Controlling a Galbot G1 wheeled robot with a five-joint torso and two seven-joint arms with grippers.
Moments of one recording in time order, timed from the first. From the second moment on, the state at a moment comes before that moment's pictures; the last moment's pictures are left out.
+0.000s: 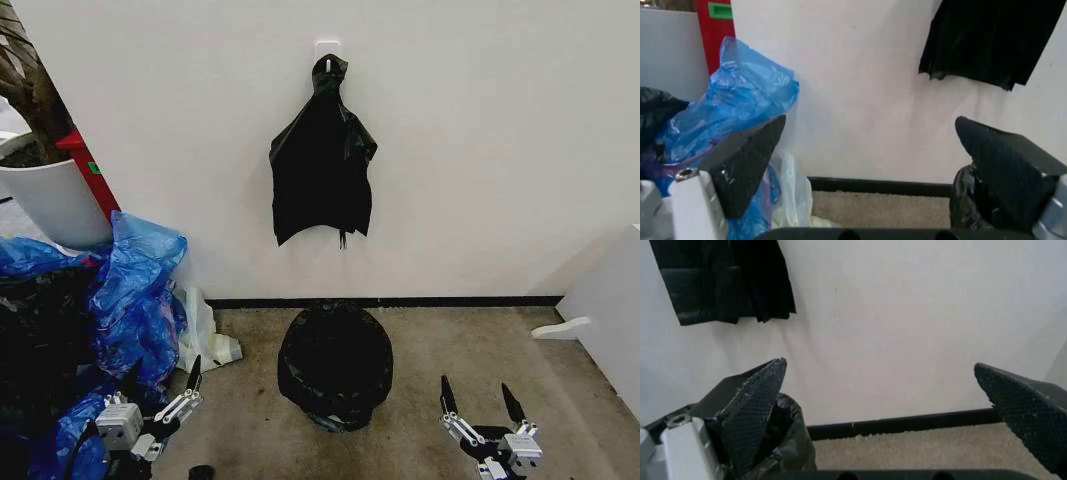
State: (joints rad) left arm 2.12 -1.40 -0.72 -2.36 -0.33 -0.29 0.04; right arm -2.05 1.54 0.61 2.14 0.21 0.52 -0.10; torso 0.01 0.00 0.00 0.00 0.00
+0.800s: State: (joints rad) left arm 2.12 -1.40 -0.72 -2.36 -0.33 -0.29 0.05; right arm -2.05 1.54 0.61 2.14 0.21 0.52 -0.10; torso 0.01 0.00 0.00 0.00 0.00
